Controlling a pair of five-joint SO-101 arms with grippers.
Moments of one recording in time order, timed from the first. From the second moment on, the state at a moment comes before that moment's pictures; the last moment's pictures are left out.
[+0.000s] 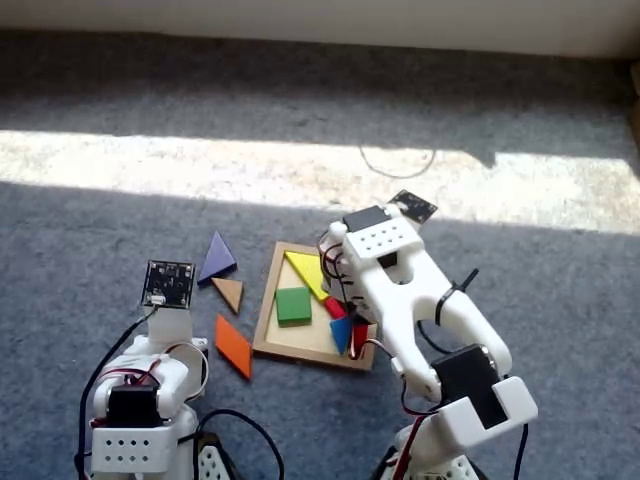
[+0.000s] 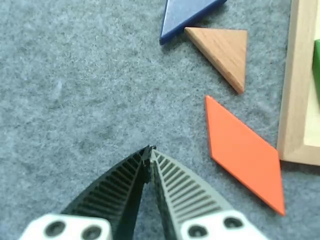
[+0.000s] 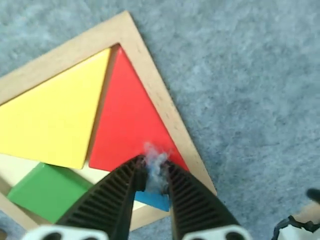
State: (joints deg) left arm -6.7 -102.0 96.0 77.1 1.5; right arm -29.1 2.4 25.5 75.2 -54.2
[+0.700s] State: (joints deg) left arm -6.7 -102.0 96.0 77.1 1.5; right arm -29.1 2.5 23.5 75.6 -53.7
